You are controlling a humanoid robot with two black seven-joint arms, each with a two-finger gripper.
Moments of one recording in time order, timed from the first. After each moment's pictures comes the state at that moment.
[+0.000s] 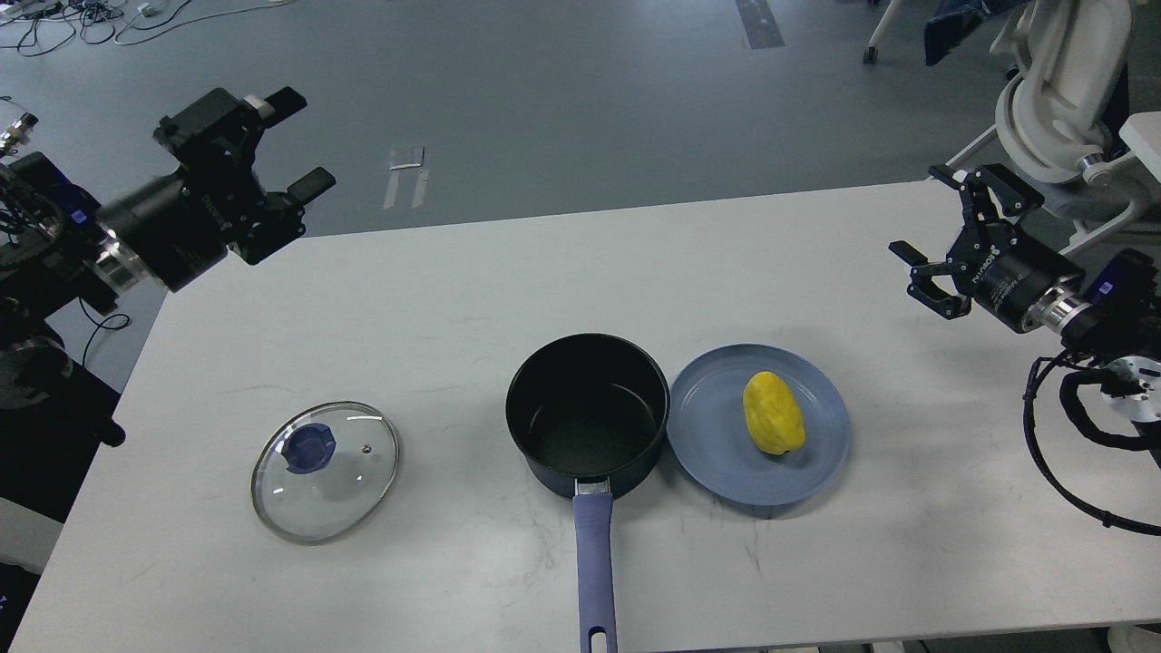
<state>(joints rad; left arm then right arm) -0.93 0.87 -0.39 -1.16 0.34 -0.49 -0.49 0.71 -0.63 0.31 0.78 -0.11 0.49 0.49</state>
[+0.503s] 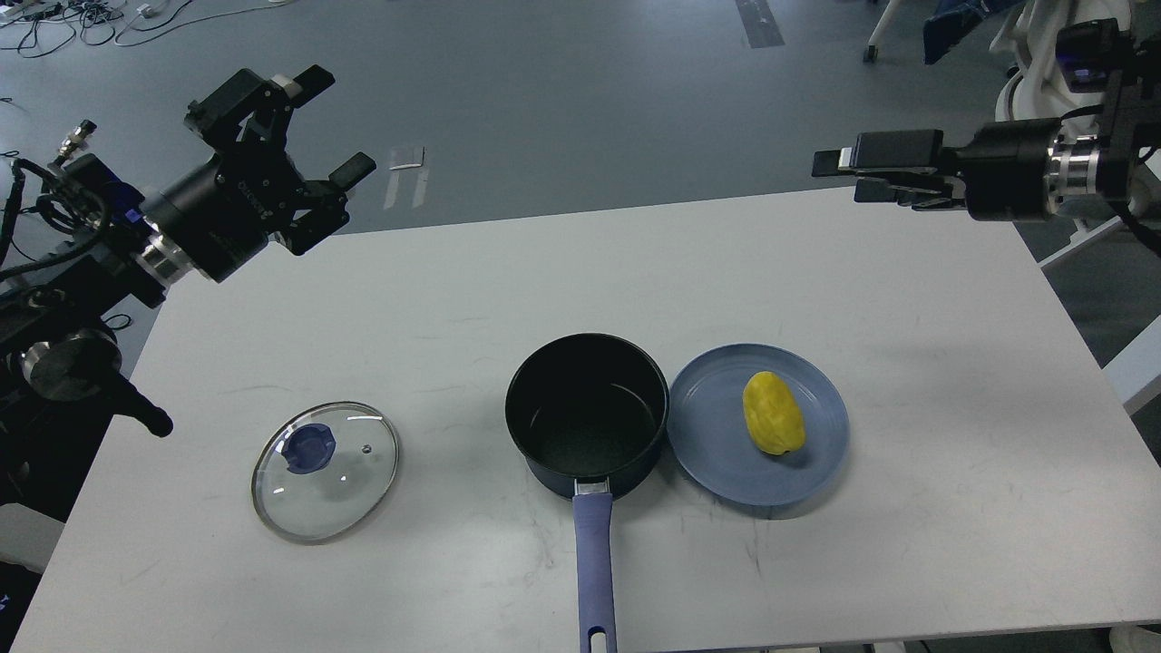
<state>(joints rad) -0.92 0.80 -0.41 -1.15 0.32 -0.49 -0.49 1.35 -0.82 -0.11 1.13 -1.01 0.49 0.49</state>
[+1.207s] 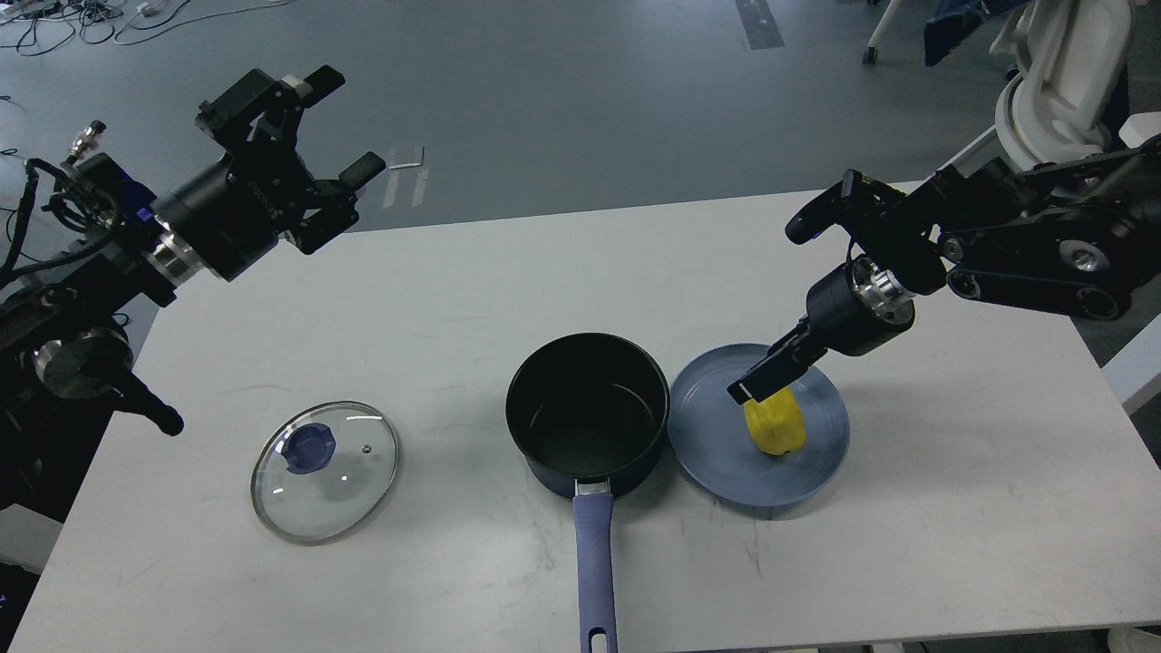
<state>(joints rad) -0.92 0.78 -0.41 -1.15 0.33 -0.49 -0.49 1.42 -0.42 -0.53 1.03 -1.27 0.49 0.49</state>
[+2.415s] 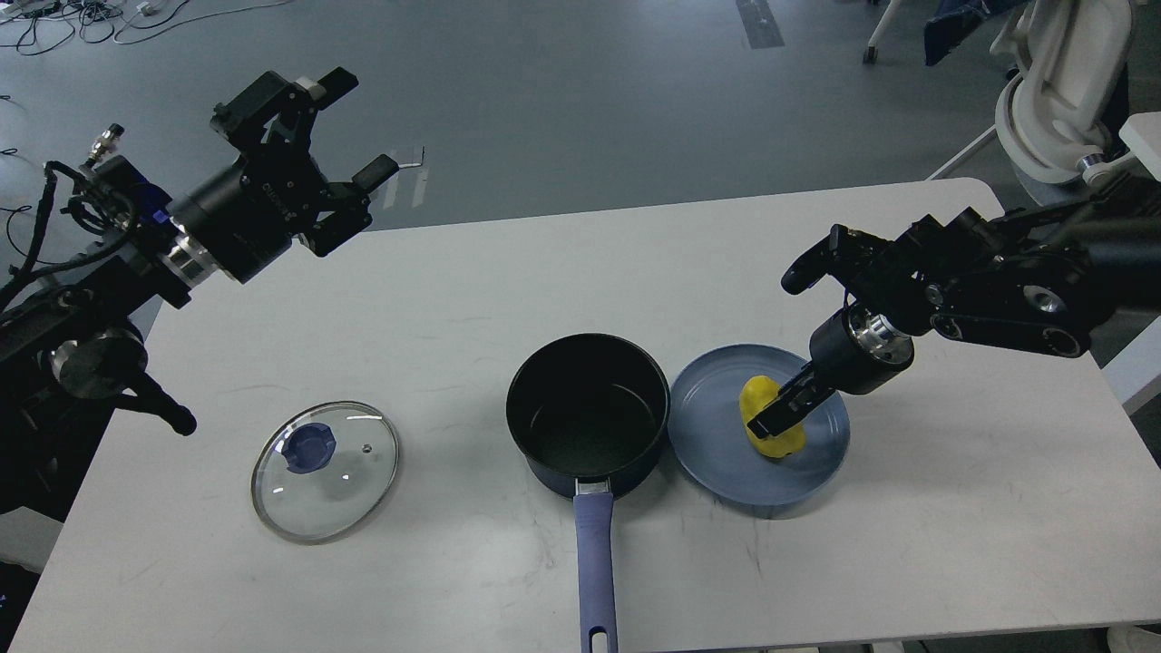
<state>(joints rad) -0.92 0.76 -0.41 -1.15 0.33 -0.49 -0.49 1.39 -0.37 -0.59 0.98 -1.27 0.49 0.49</state>
